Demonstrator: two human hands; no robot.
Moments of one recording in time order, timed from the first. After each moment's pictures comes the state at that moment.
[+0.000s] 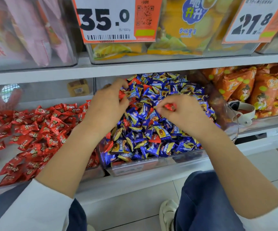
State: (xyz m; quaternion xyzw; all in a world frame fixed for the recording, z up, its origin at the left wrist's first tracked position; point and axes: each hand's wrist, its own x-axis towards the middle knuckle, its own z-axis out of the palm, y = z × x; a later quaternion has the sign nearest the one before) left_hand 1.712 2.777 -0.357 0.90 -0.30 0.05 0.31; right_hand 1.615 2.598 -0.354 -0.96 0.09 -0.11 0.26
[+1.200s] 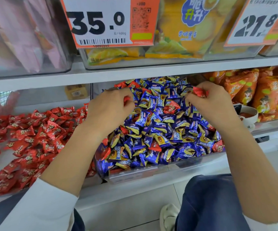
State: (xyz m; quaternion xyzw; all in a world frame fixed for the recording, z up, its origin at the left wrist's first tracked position) left_hand 1.719 2.762 -0.353 0.92 -0.31 0.05 0.22; right_hand 1.609 2.552 -0.339 -0.89 0.25 -0.20 0.33
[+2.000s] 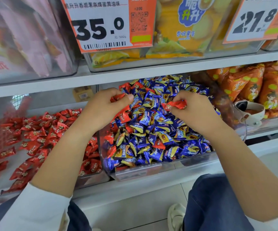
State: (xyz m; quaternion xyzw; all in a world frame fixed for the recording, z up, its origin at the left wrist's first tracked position) left_hand 1.726 2.785 -0.349 0.87 -0.25 -0.06 0.42; right_hand 1.621 2.577 -0.359 -0.95 0.16 -0.14 0.25
